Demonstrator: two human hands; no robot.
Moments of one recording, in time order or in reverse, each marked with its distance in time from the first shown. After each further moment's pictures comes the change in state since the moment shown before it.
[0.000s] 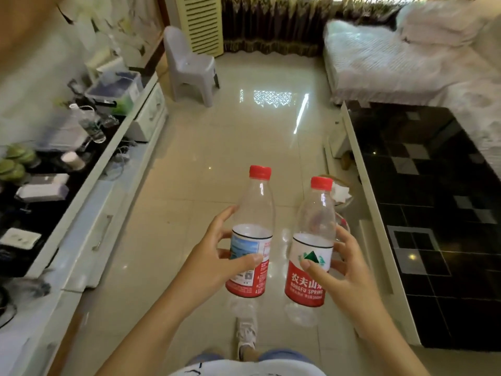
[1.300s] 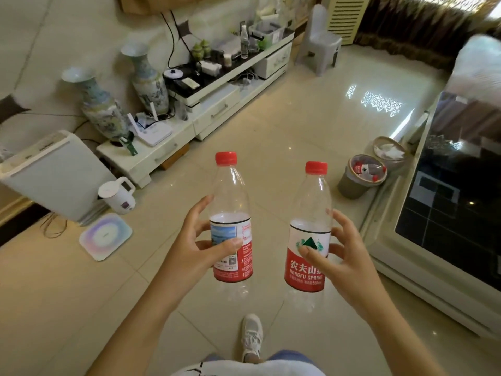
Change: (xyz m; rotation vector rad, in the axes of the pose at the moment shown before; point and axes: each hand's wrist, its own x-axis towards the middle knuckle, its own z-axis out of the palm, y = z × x) left_hand -0.718 -0.189 0.365 -0.239 0.659 -0.039; right_hand -0.602 0.190 -0.243 -0.197 -0.587 -0.154
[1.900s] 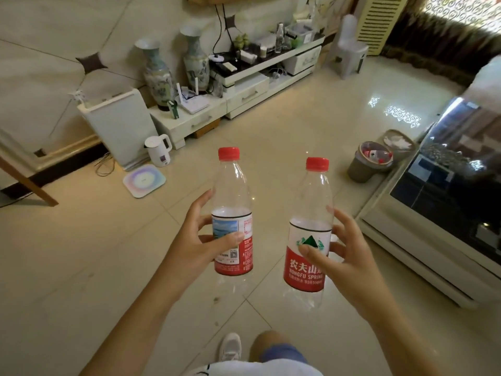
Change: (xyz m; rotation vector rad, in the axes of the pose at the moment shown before) left_hand -0.354 -0.094 0.012 -0.036 0.139 0.019; right_hand -0.336 0.058 0.007 -0.020 -0.150 -0.101
